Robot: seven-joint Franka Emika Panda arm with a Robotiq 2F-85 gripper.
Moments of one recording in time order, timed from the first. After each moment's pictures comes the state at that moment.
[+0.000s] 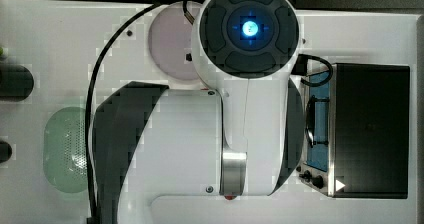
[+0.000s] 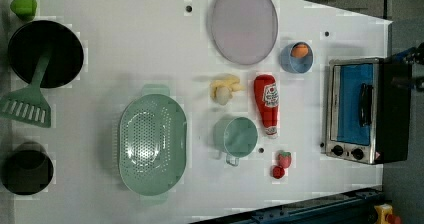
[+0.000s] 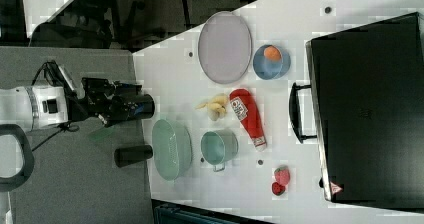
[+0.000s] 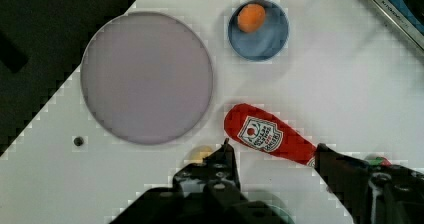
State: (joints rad) arm -0.02 -0.03 0.02 -1.76 0.01 0.19 0.05
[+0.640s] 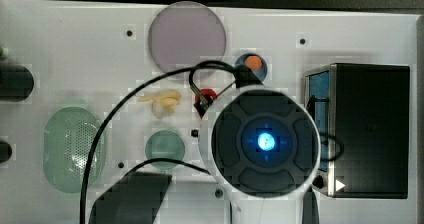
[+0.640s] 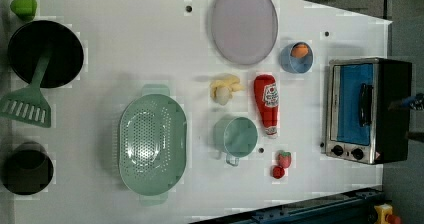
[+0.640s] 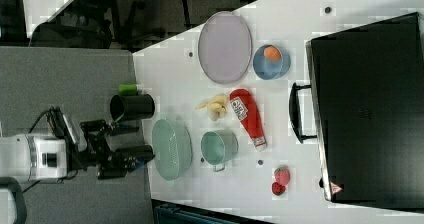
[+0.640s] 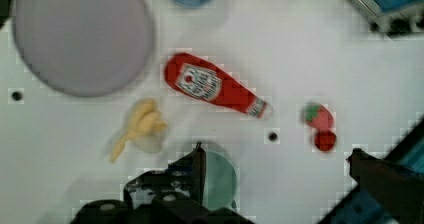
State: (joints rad) arm -0.11 -0.25 0.07 -1.96 0.03 0.11 0.00
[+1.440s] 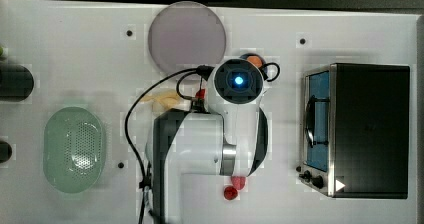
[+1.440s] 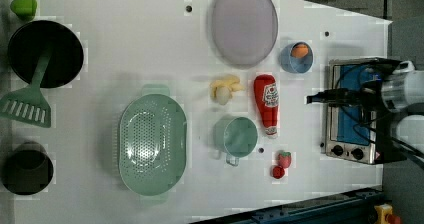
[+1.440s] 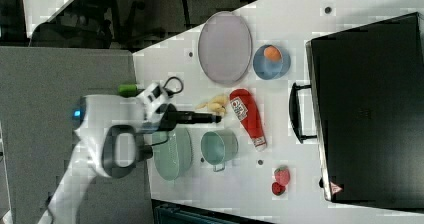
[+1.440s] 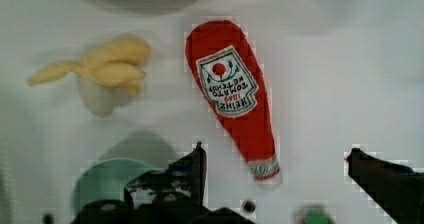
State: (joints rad) arm -0.11 0.06 0.08 -2.20 0.03 0.57 -0.74
